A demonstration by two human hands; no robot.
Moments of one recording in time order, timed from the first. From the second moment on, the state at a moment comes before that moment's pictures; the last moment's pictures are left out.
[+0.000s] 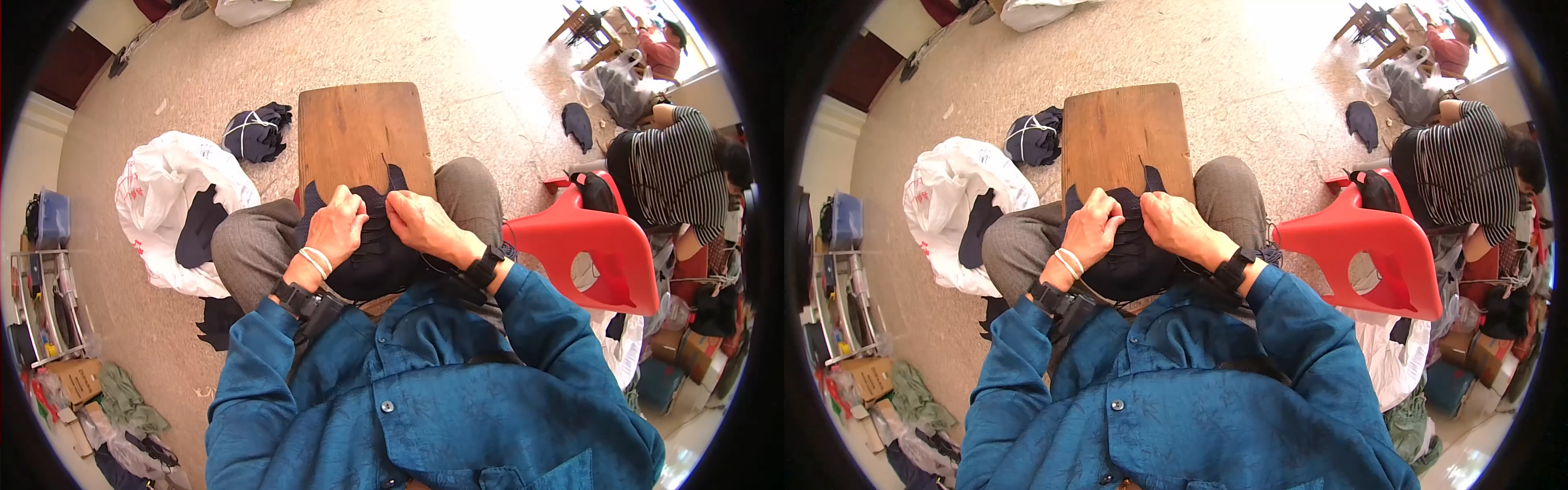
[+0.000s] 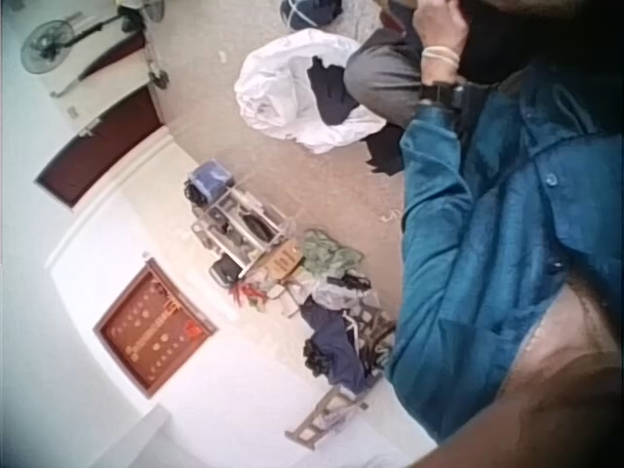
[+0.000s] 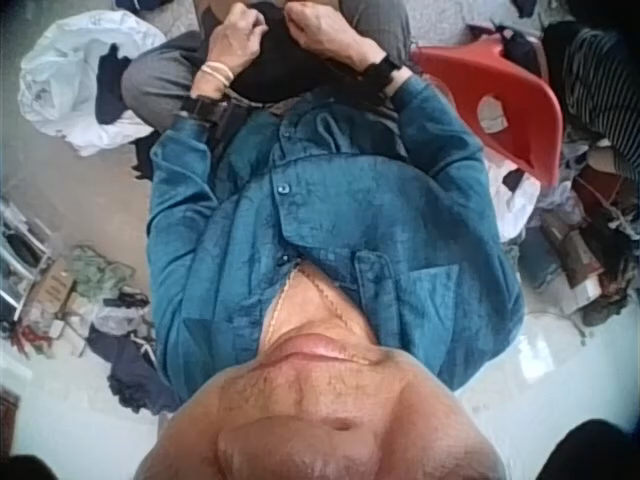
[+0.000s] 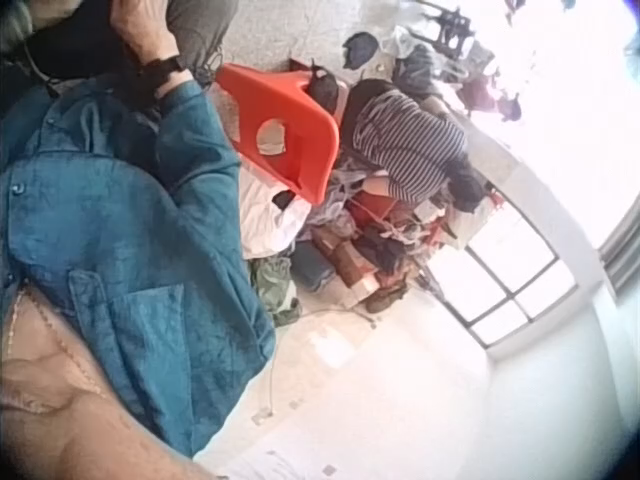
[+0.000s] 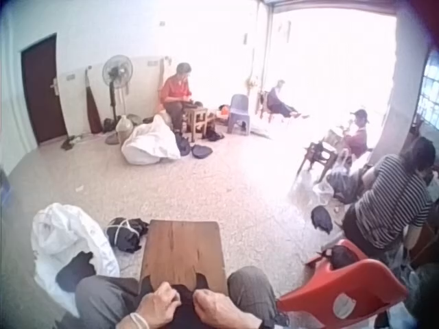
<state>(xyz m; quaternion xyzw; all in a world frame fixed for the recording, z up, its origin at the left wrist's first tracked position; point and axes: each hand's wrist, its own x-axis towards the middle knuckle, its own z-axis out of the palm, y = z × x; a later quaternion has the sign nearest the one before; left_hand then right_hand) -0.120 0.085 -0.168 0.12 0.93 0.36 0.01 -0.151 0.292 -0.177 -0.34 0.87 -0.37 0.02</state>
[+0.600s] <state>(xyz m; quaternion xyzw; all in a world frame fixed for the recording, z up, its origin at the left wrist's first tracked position) -0.095 0.058 -0.165 0.06 0.92 0.38 -0.05 -0.143 0.300 -0.172 -0.33 0.88 -0.35 0.01</state>
